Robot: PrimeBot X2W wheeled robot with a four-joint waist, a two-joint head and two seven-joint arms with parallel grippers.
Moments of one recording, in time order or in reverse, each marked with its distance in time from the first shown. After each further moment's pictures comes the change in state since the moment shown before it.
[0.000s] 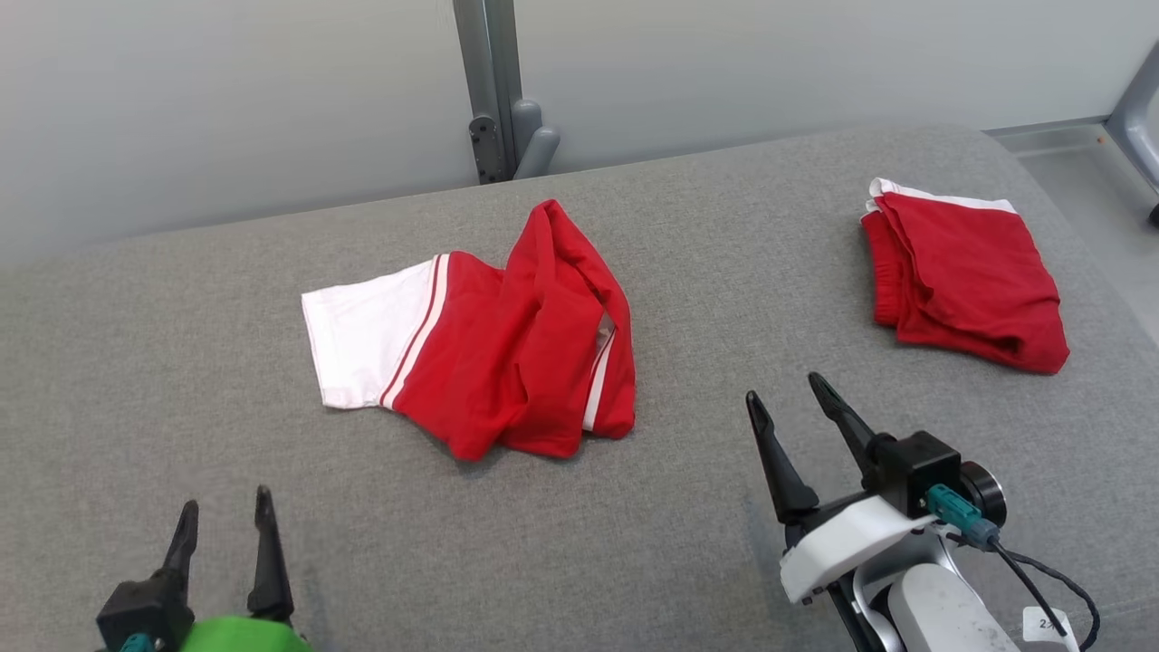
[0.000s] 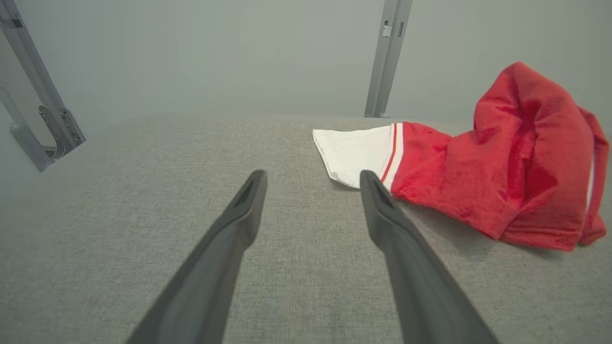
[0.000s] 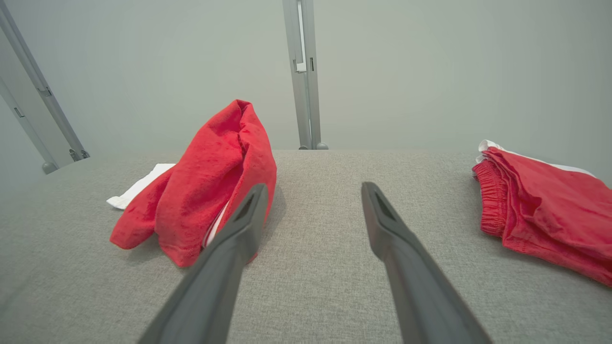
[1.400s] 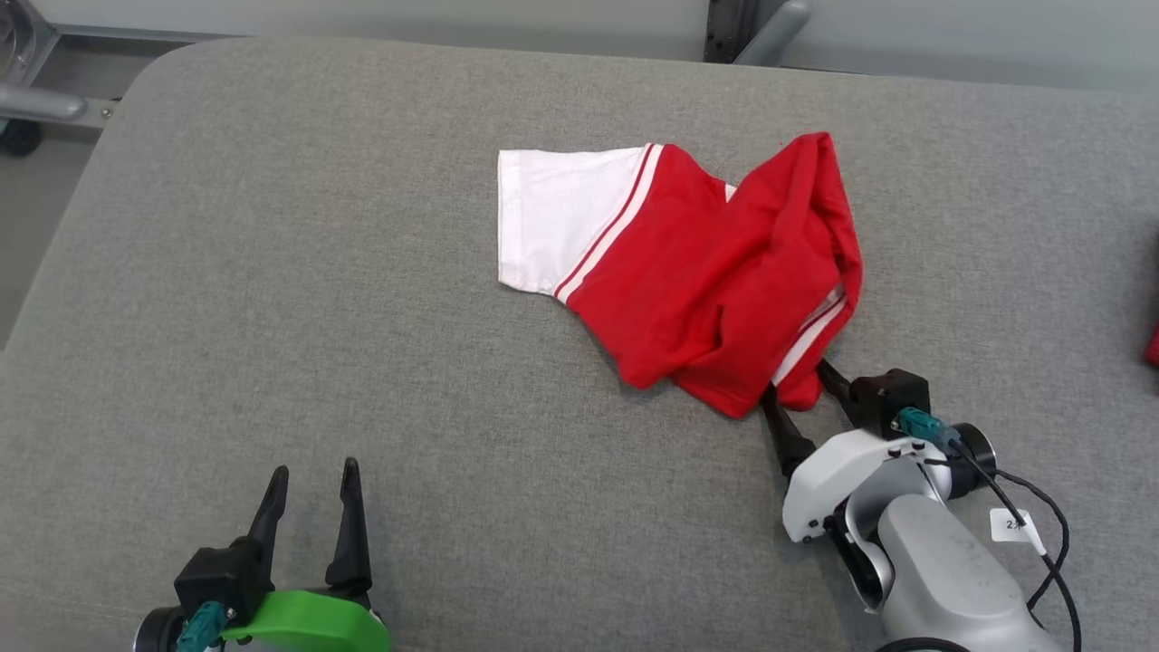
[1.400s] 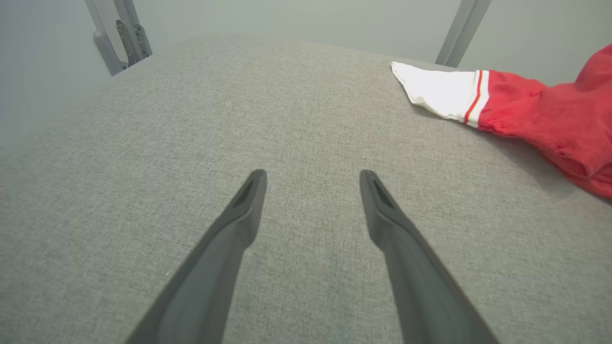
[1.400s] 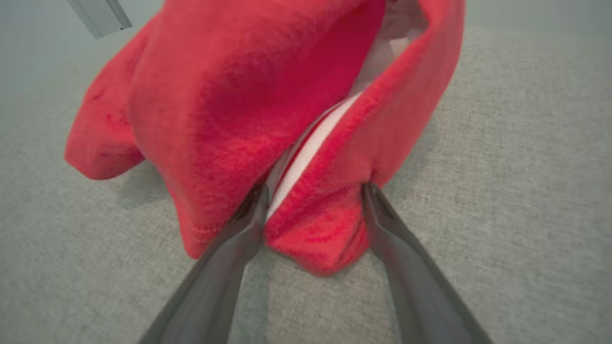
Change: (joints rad) left arm 0.020 -0.023 -0.125 -0.040 -0.056 0.008 0.000; right arm -0.251 0.002 -0.001 0.434 0.022 0.000 0.000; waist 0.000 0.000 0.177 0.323
